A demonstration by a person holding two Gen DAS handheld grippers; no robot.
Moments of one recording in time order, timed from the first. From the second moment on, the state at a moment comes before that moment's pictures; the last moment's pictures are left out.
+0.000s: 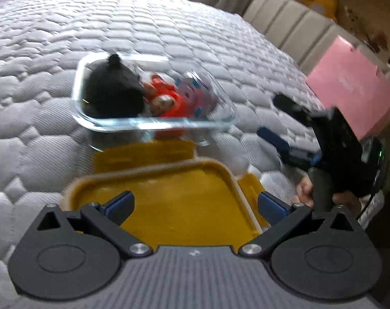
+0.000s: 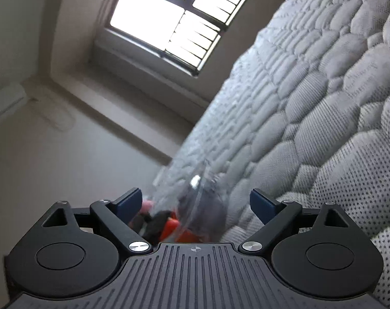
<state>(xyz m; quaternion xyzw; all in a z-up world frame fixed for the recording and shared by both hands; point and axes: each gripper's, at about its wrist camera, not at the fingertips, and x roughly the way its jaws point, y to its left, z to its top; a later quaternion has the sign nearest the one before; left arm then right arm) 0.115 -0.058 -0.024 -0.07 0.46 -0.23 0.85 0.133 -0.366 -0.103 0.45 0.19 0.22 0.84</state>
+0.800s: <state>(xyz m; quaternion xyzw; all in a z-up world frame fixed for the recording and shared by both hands) 0.114 -0.049 -0.017 -0.09 0.45 -0.23 0.86 0.141 -0.343 -0.097 0.39 0.21 0.21 0.87</state>
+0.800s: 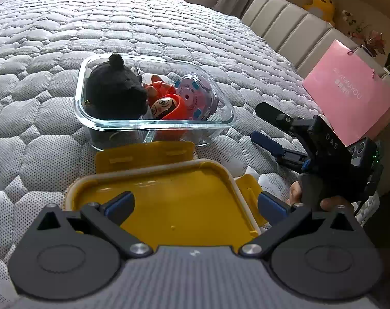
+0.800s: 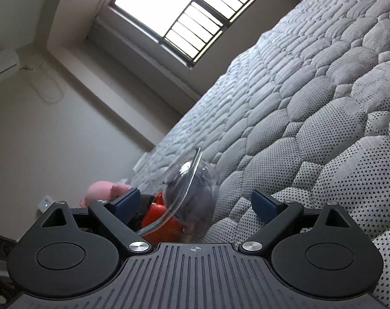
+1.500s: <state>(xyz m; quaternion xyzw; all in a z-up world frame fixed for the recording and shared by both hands) 0.127 0.031 0.015 -0.20 0.37 -0.14 0.90 0.135 -0.333 -0.094 0.37 0.22 0.21 0.88</state>
